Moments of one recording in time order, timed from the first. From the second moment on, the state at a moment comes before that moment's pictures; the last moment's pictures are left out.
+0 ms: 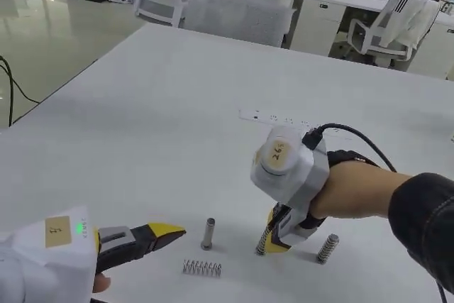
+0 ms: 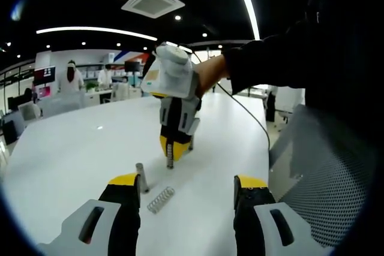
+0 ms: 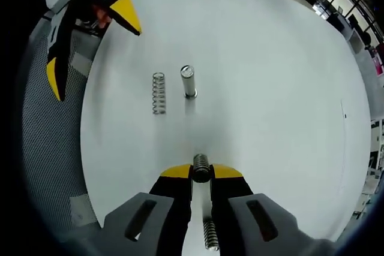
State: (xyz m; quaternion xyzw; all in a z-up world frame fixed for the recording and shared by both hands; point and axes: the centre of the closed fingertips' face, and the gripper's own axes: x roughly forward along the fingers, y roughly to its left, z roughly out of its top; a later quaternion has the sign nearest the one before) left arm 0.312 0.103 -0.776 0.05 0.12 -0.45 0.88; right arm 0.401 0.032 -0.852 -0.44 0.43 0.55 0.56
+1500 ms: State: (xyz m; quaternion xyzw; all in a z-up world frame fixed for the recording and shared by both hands) left arm 0.311 0.103 -0.776 0.05 0.12 -0.45 0.88; right arm 0.355 0.027 -0.846 -0.41 0.43 0.57 0.57
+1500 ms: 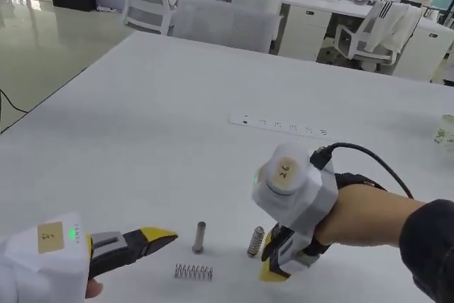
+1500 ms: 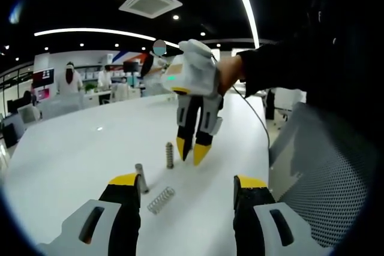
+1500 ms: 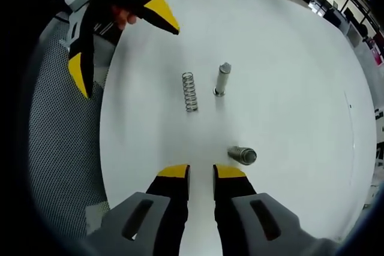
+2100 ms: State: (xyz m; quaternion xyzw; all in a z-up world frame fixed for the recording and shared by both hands) left arm 0.310 0.103 -0.775 0.06 0.12 -0.45 0.88; right arm 0.343 0.069 -0.837 -0.41 0.39 0.60 0.57
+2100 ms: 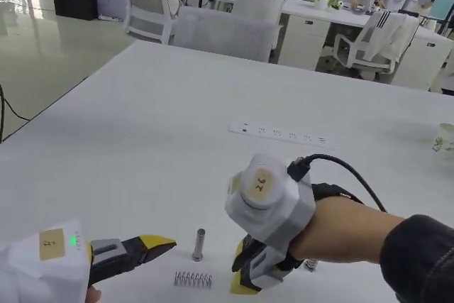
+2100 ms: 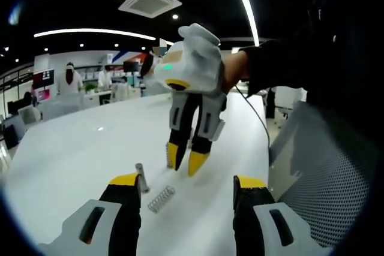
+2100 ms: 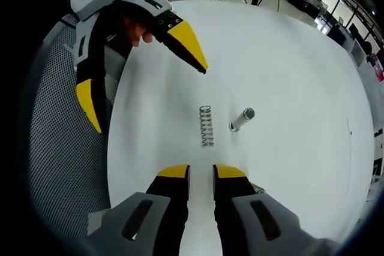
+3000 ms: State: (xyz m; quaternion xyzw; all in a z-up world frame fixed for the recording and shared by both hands) left arm 0.310 0.104 -0.778 0.05 0.12 -0.45 0.88; right arm 0.350 0.098 -0.863 -0.42 0.38 0.61 0.56
